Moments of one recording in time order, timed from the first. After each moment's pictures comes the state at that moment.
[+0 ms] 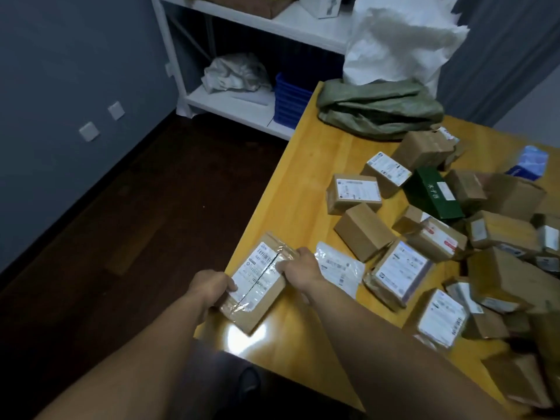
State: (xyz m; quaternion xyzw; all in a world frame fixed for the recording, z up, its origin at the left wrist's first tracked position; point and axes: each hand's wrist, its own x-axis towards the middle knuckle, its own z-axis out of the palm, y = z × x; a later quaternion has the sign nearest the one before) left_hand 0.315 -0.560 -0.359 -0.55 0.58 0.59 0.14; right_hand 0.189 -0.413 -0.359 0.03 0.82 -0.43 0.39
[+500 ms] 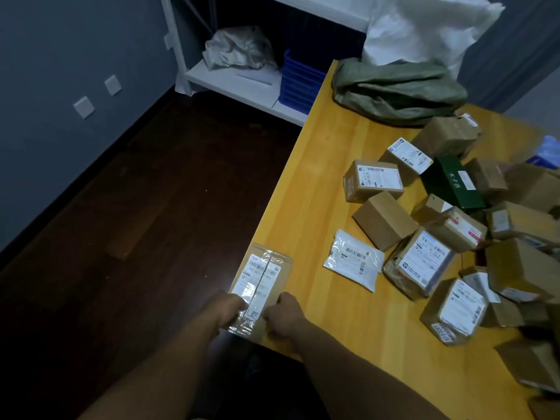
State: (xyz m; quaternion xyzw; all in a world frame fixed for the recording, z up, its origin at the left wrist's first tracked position) left_hand 0.369 -0.578 -0.416 -0.54 0.60 0.54 0.23; right_hand 0.303 -0.451 -0.420 0.06 0.80 -0.36 0.48
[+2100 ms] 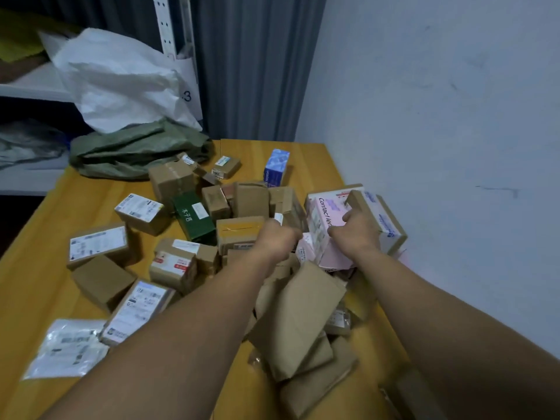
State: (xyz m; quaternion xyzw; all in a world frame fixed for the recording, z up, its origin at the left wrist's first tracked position) left_hand -0.030 0.023 -0.216 -0.19 0.72 0.65 0.15; right_hand -0.059 0.186 -0.207 0.16 0.95 -0.27 0.02
